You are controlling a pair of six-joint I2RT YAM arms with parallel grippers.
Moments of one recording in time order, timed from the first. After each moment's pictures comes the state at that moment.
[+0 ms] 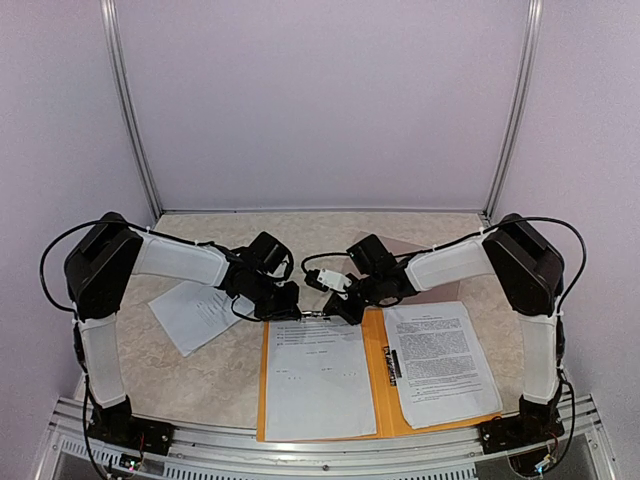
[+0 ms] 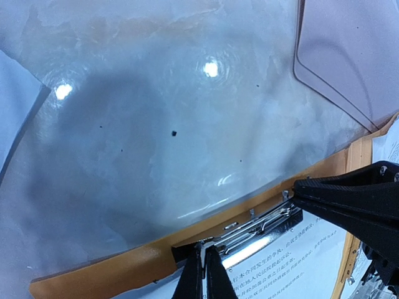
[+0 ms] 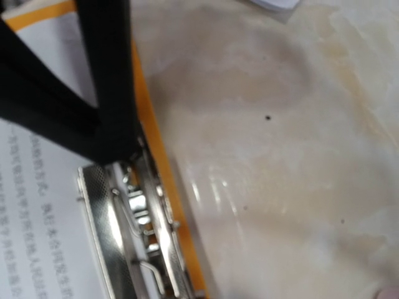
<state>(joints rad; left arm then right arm) -0.72 1.98 1.20 -0.27 0.23 -0.70 0.77 2.09 1.28 -0.06 -0.33 -0.45</state>
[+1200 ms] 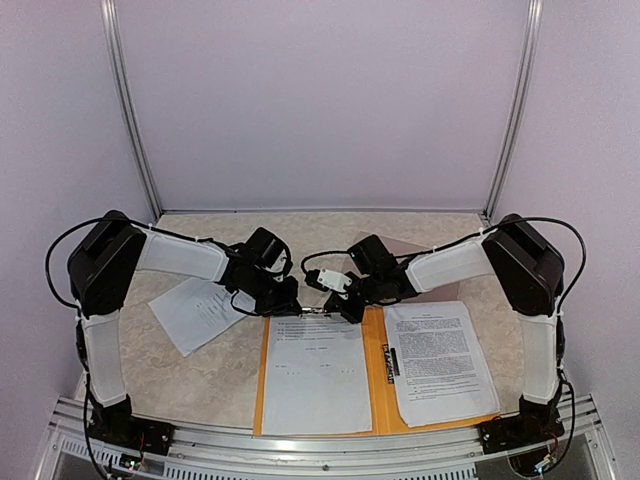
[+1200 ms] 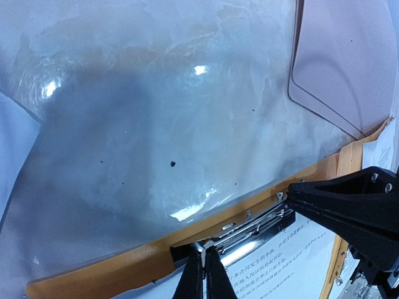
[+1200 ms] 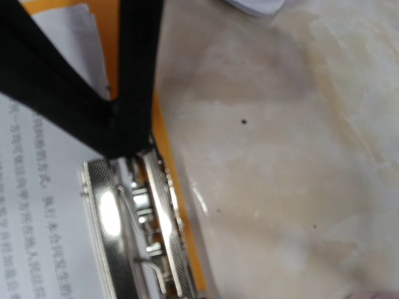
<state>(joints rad) -0.68 2.01 1.23 -0.25 0.29 -0.70 0.77 2.09 1.27 -0.02 -0.29 -0.50</state>
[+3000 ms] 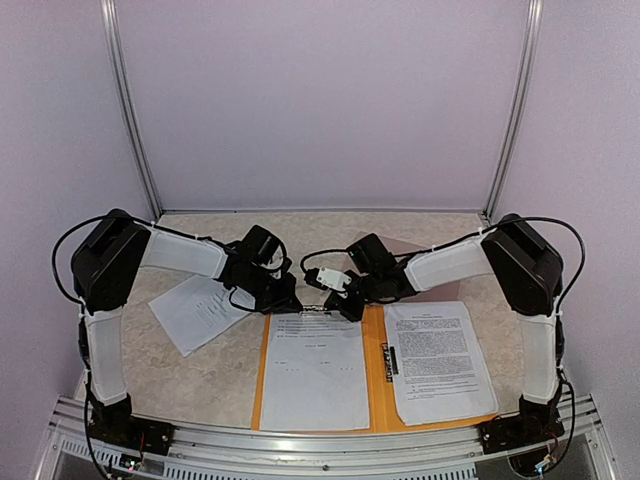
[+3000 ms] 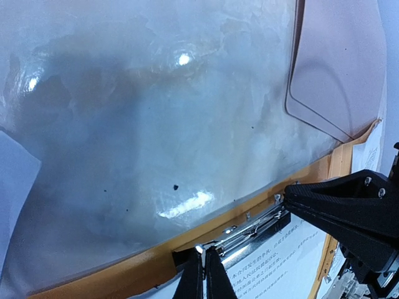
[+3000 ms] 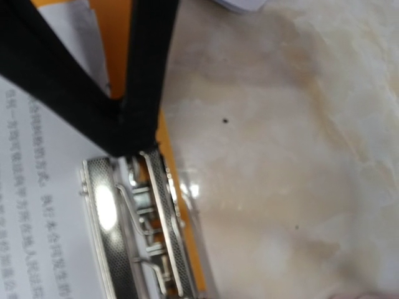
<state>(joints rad) -0.63 2.04 1.24 -0.22 0.38 -0.69 0.77 2.10 1.28 -0.03 -0.26 -0.51</state>
